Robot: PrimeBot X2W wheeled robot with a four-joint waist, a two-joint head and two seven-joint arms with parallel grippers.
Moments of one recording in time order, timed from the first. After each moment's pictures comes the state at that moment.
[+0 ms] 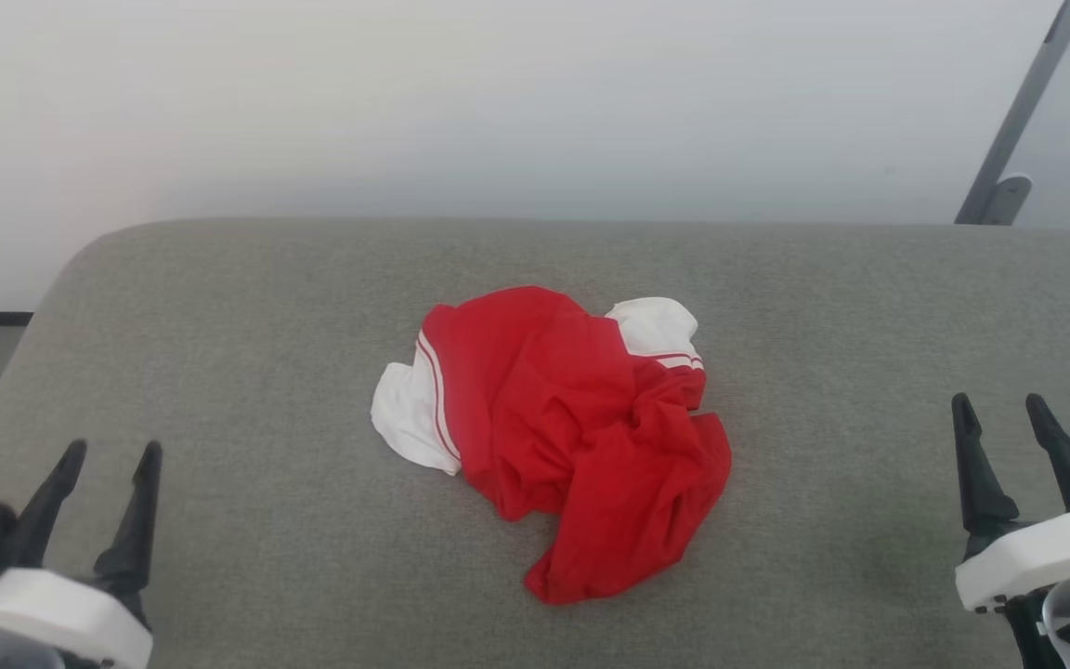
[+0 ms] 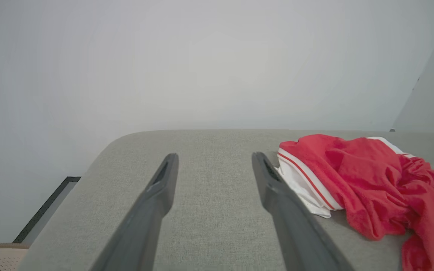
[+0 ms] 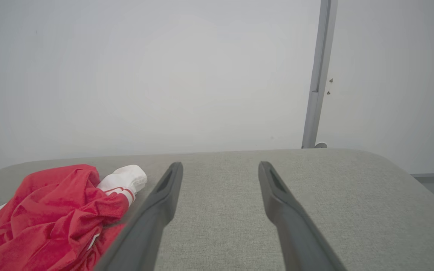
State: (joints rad) left arm -0.04 0.70 -0.27 0.11 -0.78 0.09 -0.26; right arm -0.08 -0.22 -0.10 0.19 0.34 0.13 -0.15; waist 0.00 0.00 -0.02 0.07
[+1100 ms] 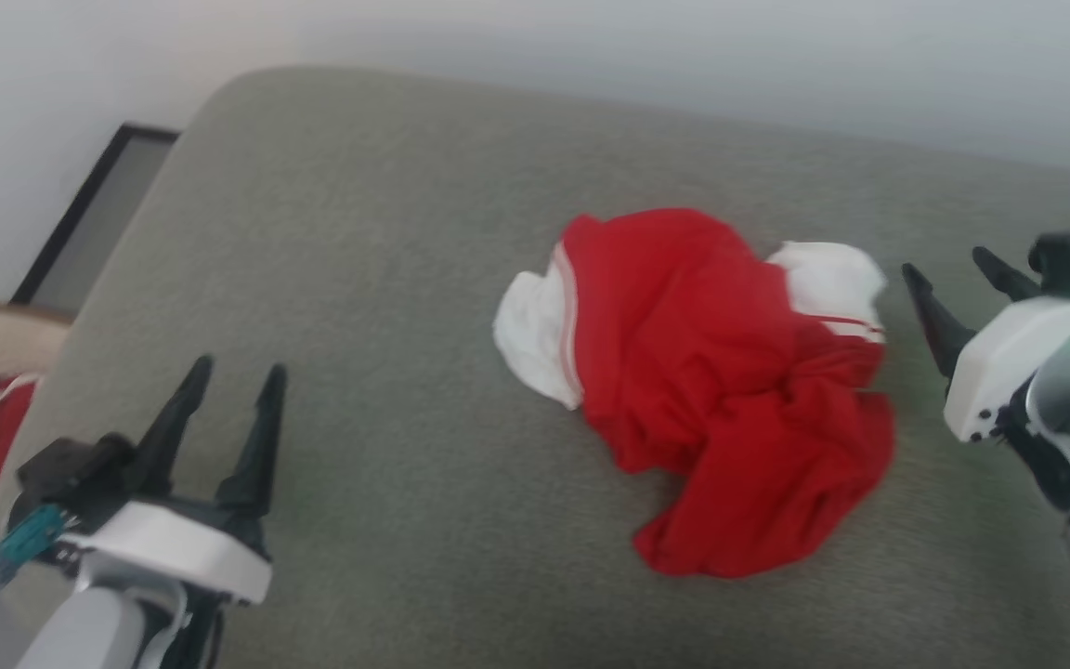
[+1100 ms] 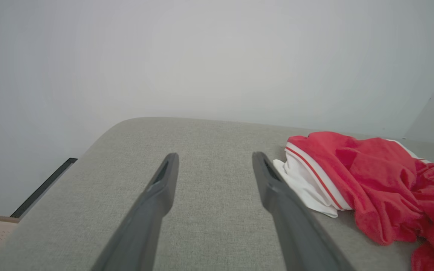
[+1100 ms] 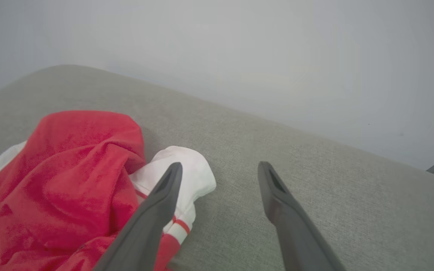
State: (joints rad) left arm -0.17 0.47 -0.26 0.13 -0.63 -0.02 -0.26; right arm -0.50 -0.40 0.18 0.41 0.42 0.13 0.17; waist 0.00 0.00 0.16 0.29
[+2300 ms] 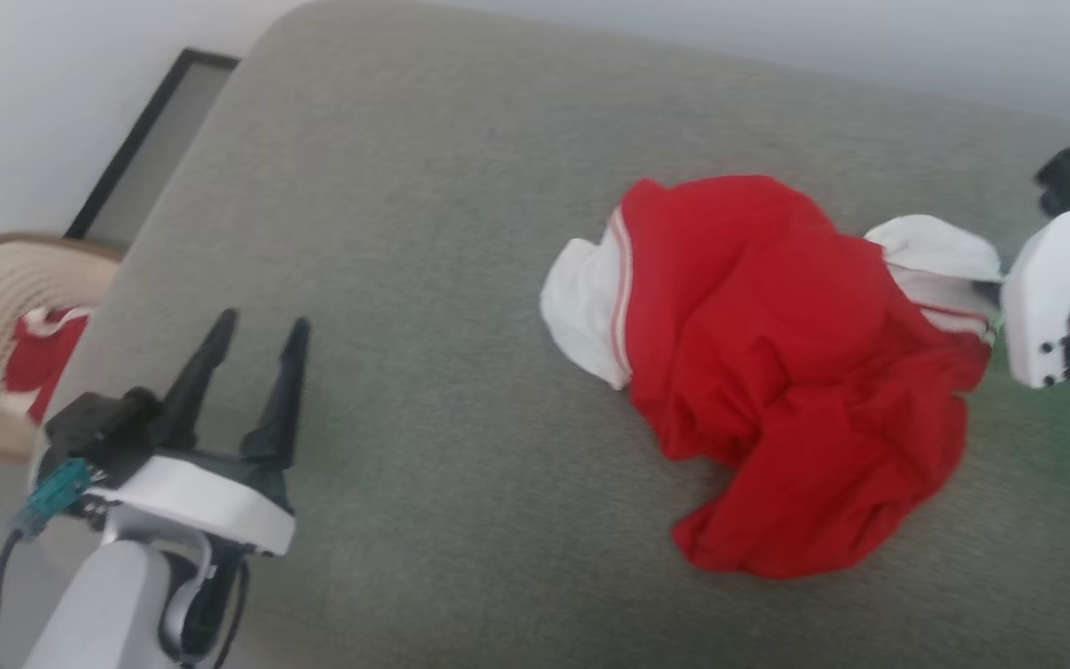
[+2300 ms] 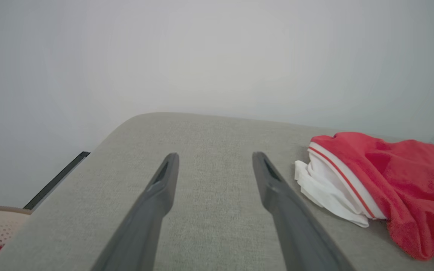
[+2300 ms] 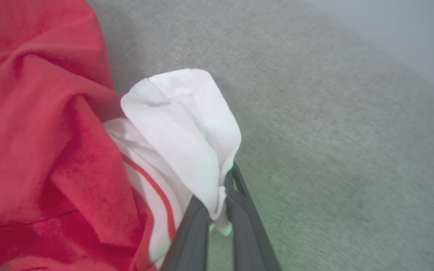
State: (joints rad) left arm -0.28 0.33 -0.18 0.25 -0.52 -0.12 -0.26; right arm -0.78 -0.60 0.53 0.61 0.71 0.13 0.59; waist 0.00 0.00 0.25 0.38
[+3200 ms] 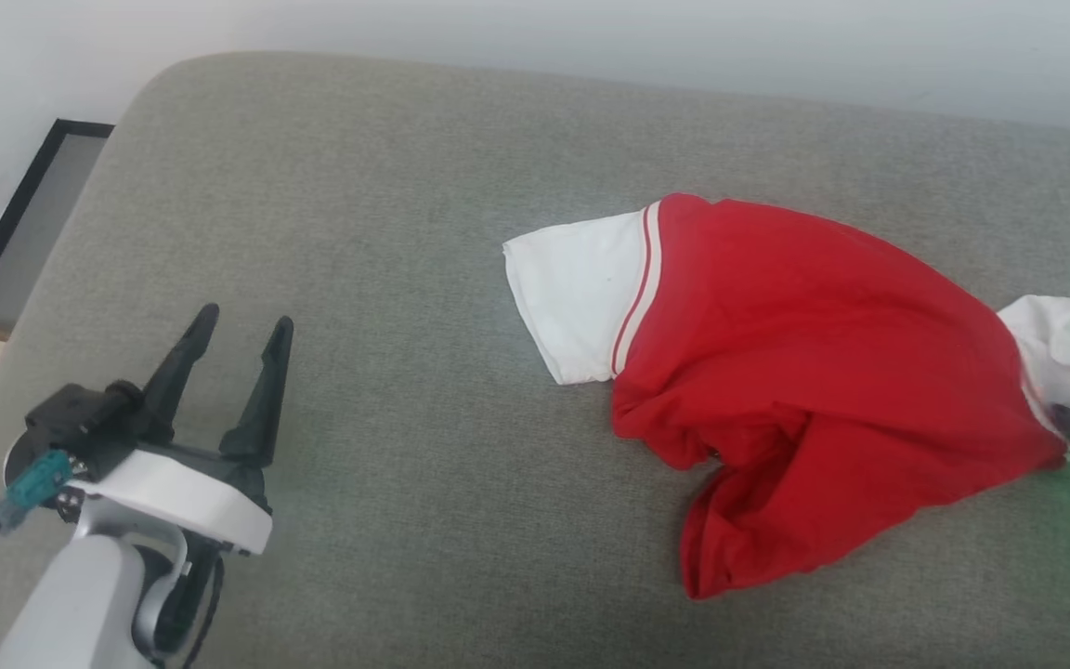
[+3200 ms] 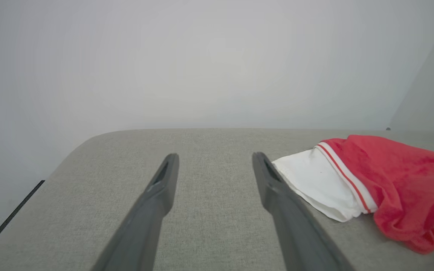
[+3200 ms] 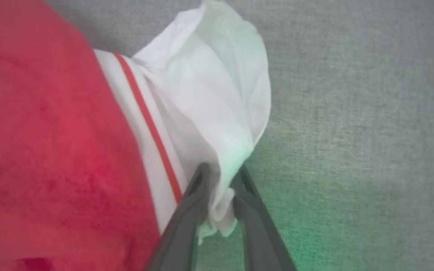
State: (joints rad) left arm -0.26 0.40 -0.19 0.22 -0.51 -0.13 -0.25; right arm -0.47 -0.57 0.11 0.66 0.68 0.13 0.52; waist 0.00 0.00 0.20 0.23
